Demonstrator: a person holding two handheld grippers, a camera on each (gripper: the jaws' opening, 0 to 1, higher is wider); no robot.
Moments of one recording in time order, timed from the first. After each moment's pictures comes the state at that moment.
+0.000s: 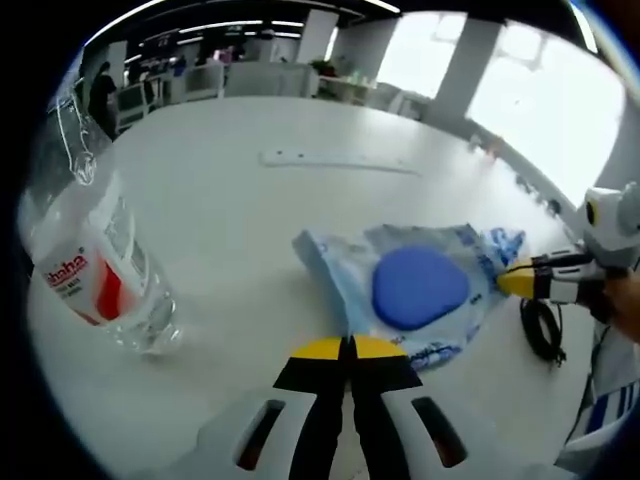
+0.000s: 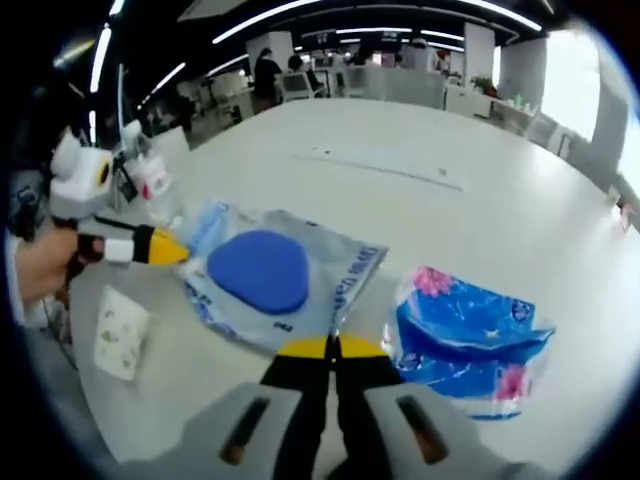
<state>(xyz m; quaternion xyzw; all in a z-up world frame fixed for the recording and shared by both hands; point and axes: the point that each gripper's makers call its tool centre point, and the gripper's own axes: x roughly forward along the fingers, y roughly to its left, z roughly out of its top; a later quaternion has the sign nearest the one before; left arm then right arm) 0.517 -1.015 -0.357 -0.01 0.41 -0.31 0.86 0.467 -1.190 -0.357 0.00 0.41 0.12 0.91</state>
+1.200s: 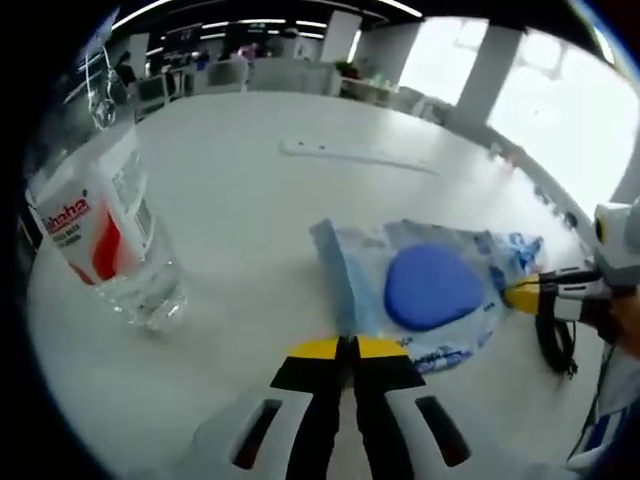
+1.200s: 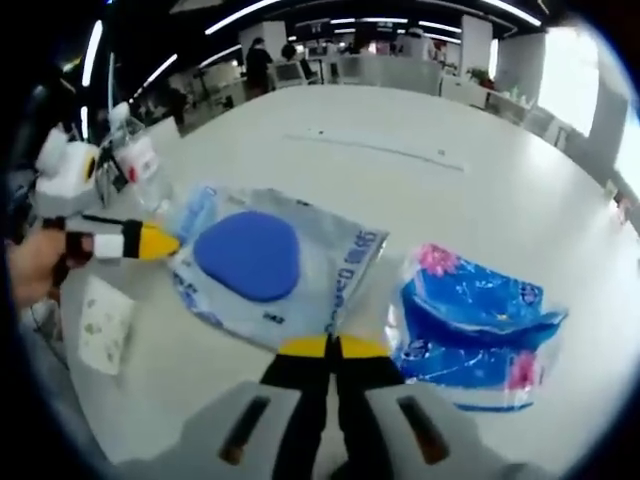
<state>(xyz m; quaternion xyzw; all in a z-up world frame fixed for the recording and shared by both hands) 0.518 -1.011 -0.367 -0.02 0.41 -0.26 0.87 0.466 -1.191 -0.374 -0.01 0.42 0.10 0.90</state>
